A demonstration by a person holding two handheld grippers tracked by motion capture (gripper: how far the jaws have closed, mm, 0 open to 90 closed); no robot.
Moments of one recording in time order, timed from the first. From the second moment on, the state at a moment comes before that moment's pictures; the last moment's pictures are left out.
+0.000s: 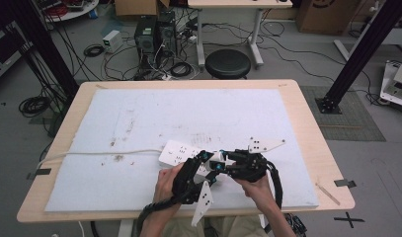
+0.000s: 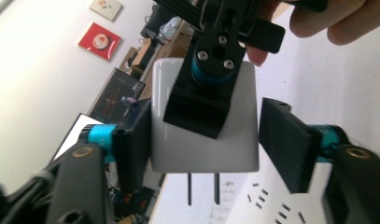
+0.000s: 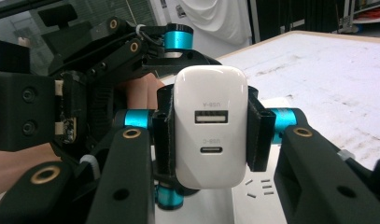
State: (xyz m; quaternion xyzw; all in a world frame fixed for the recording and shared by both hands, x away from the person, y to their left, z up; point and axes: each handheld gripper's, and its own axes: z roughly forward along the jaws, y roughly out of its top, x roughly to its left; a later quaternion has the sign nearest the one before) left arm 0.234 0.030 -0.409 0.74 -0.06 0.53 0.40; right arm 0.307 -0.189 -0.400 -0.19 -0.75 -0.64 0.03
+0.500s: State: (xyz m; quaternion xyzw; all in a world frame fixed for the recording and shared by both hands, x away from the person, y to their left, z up) left arm 0.237 0.046 -0.399 0.75 -0.01 0.47 0.46; right arm 0.307 -0.195 -0.399 -0.19 -0.75 -0.63 0.00
